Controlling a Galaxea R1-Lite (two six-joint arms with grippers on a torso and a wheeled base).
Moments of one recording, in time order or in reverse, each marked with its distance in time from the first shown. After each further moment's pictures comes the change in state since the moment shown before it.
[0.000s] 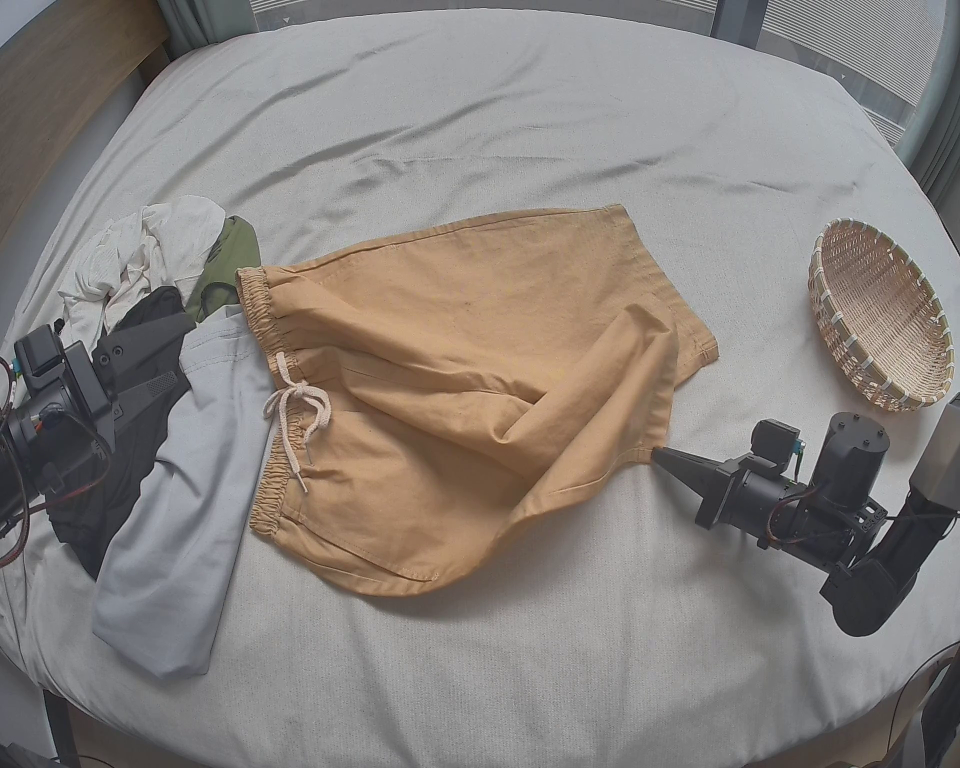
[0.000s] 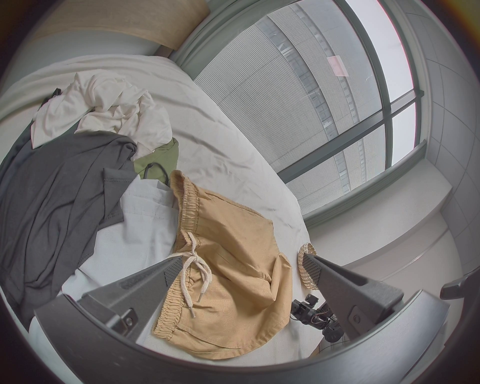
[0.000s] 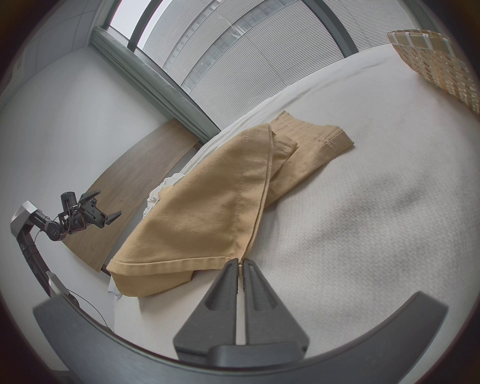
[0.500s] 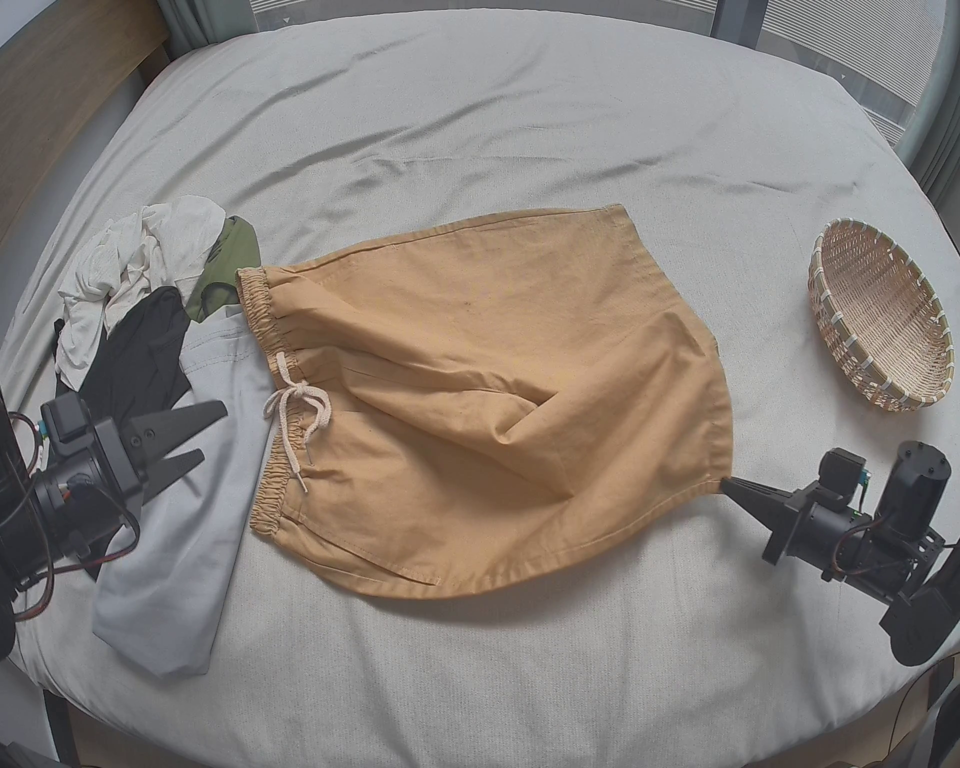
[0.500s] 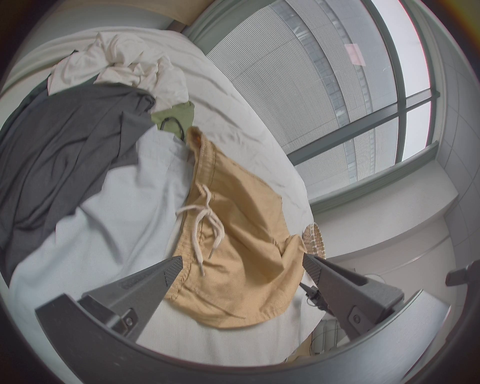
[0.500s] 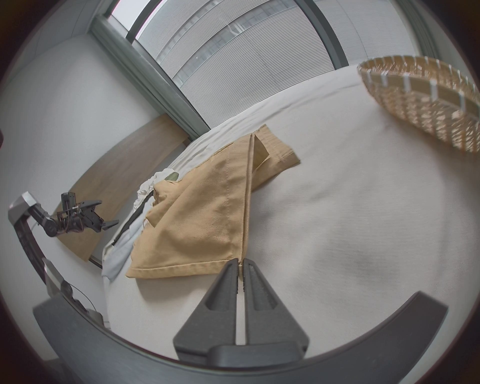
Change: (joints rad) left arm -0.065 0.003 0.161 0.001 0.006 0.037; right arm -0.121 -0.208 0.280 0.003 -0.001 -0.113
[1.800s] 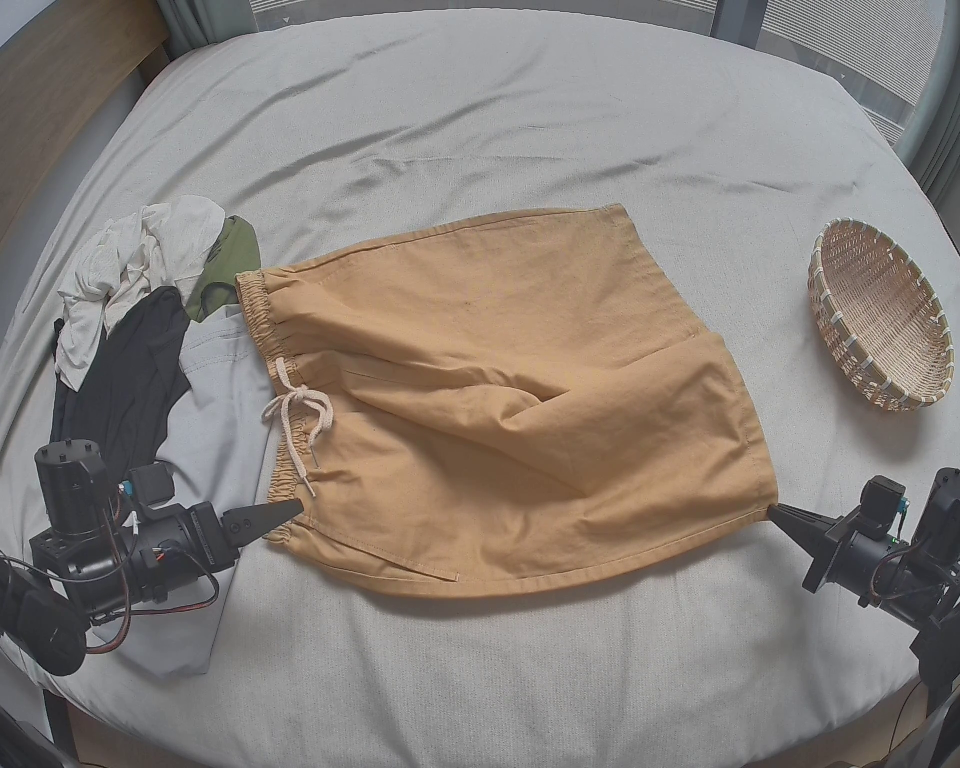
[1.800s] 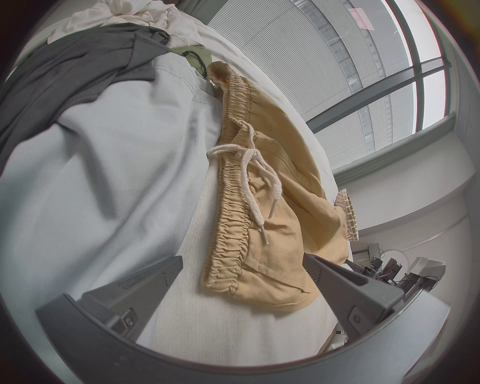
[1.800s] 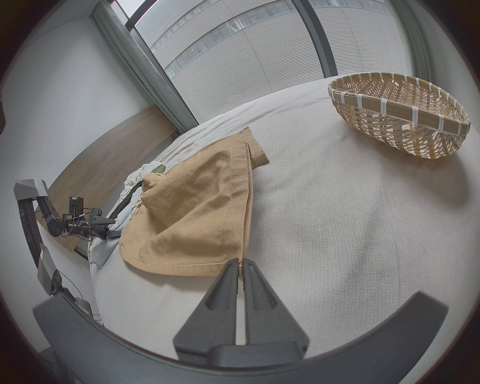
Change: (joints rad) left arm -0.094 0.327 0.102 -0.241 0.109 0.159; right arm -0.086 -0.101 0.122 0.027 -0.008 -0.057
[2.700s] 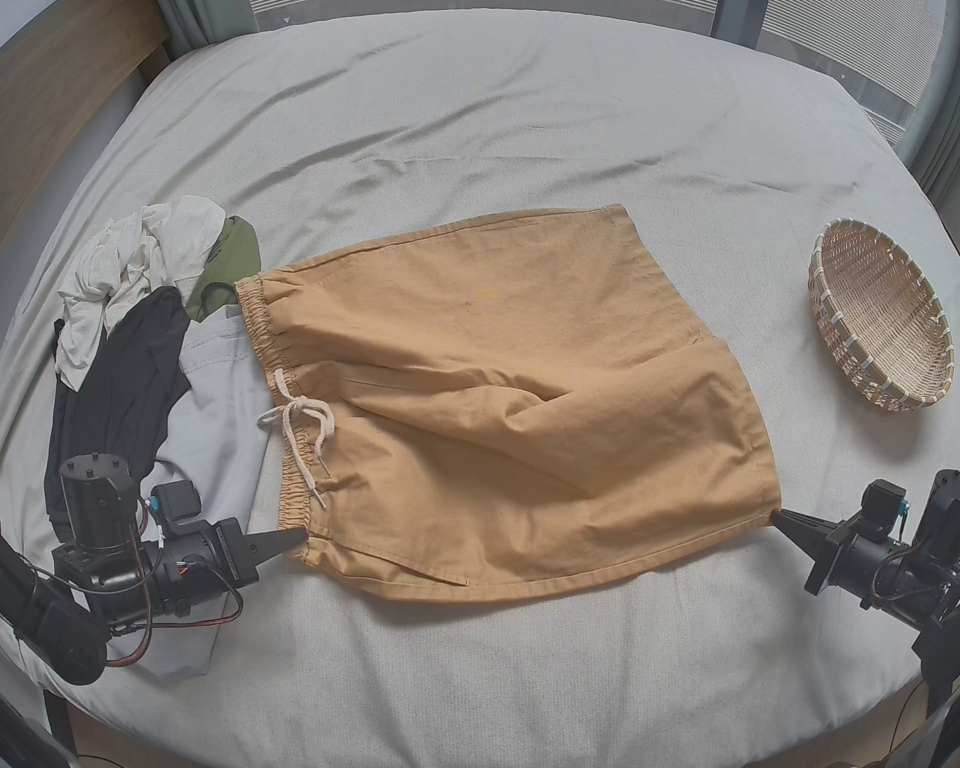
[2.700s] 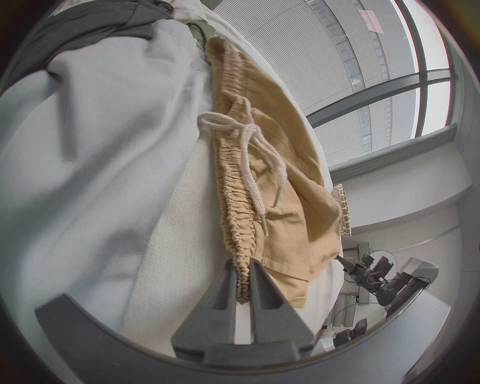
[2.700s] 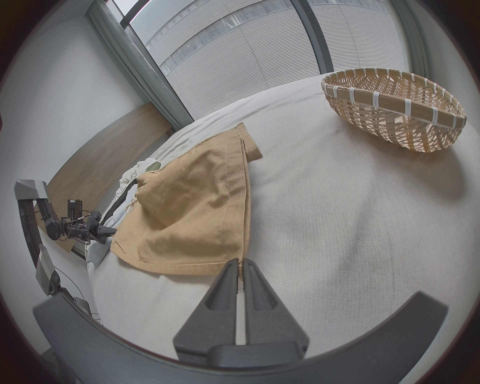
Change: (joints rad) left arm -0.055 0.034 0.037 -0.043 -0.033 -0.057; right arm -0.022 -0.015 0.000 0.065 -0.002 -0.011
